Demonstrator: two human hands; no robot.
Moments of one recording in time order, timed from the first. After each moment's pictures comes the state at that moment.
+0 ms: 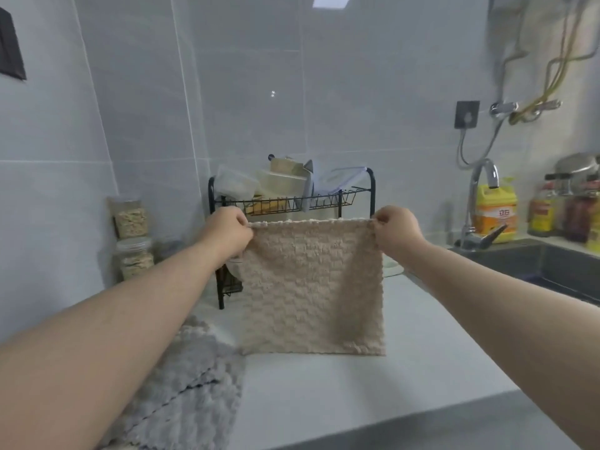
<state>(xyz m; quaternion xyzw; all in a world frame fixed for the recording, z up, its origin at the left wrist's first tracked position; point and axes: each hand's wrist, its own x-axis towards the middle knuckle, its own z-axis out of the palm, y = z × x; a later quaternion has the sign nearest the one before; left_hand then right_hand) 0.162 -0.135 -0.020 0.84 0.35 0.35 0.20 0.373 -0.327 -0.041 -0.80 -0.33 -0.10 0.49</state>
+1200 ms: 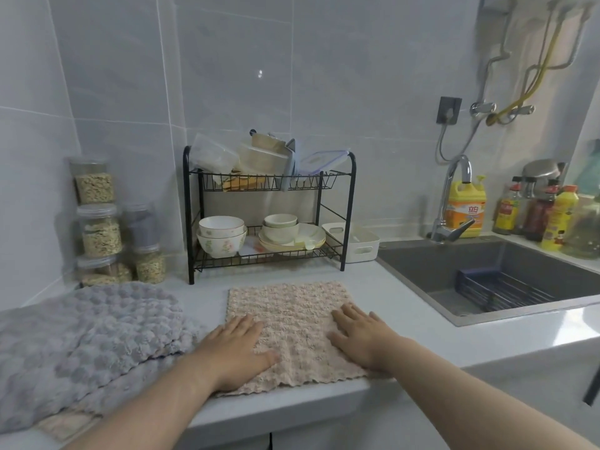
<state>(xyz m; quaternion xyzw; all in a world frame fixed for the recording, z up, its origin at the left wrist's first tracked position) 0.140 -0.204 -0.208 0.96 0.27 -0.07 0.09 0.343 -0.373 -0.204 -0.87 -0.50 0.05 0.01</state>
